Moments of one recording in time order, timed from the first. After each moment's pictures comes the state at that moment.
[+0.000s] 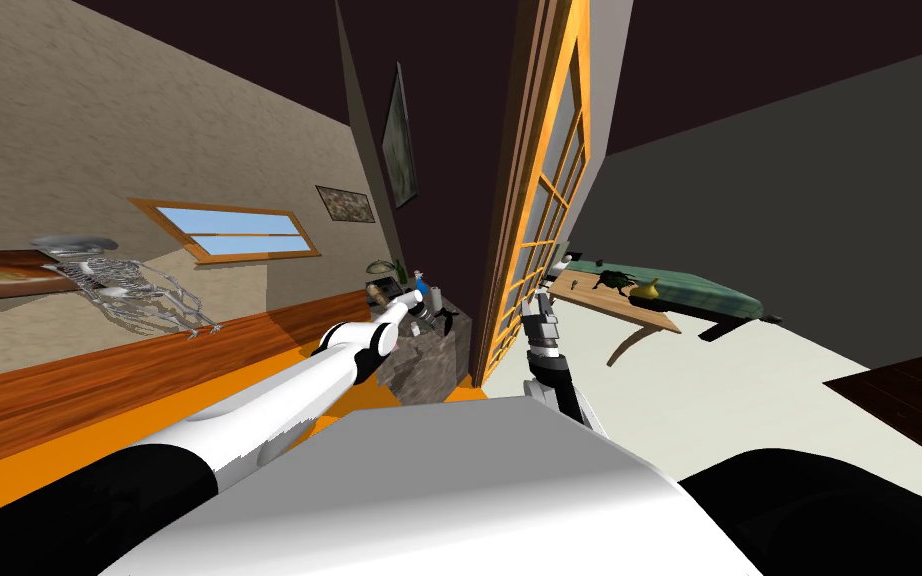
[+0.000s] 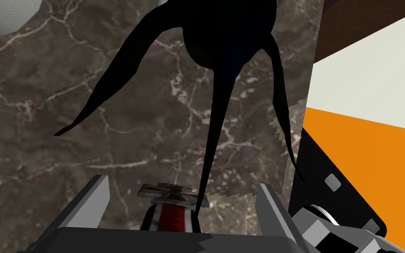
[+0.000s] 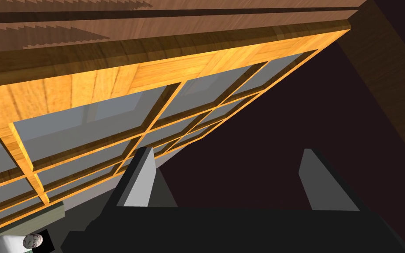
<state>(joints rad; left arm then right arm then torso) -1.10 0.22 0.24 -0.40 0.44 1.24 0.72 0.50 0.00 -0.02 -2.25 0.11 -0.56 -0.16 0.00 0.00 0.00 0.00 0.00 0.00</state>
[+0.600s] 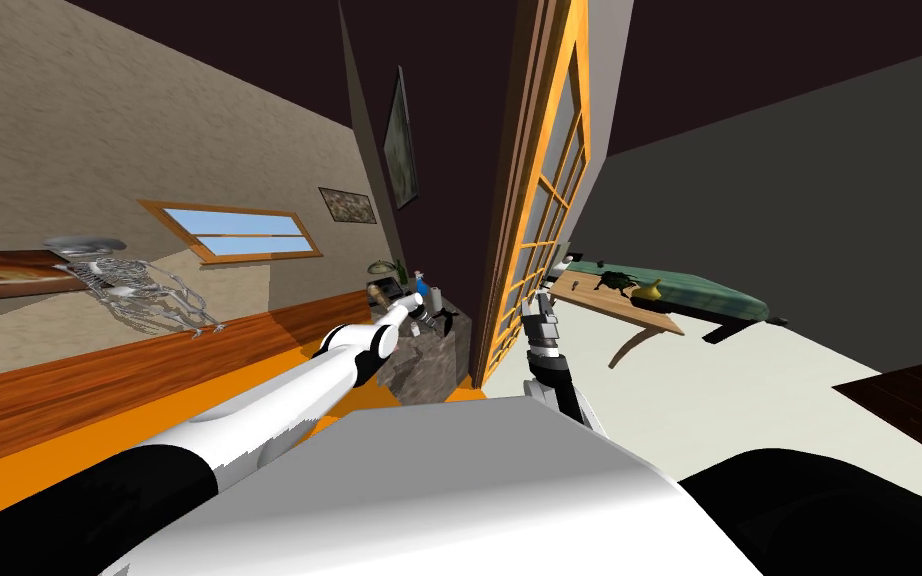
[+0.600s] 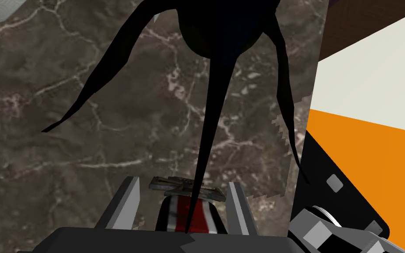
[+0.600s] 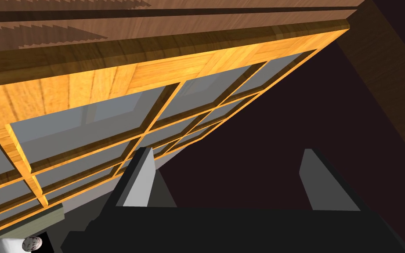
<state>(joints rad) -1.08 0.21 0.24 -0.38 0.44 1.20 0.70 0.50 0.00 -0.02 -2.25 0.11 -0.56 -0.16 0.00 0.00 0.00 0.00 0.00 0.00</state>
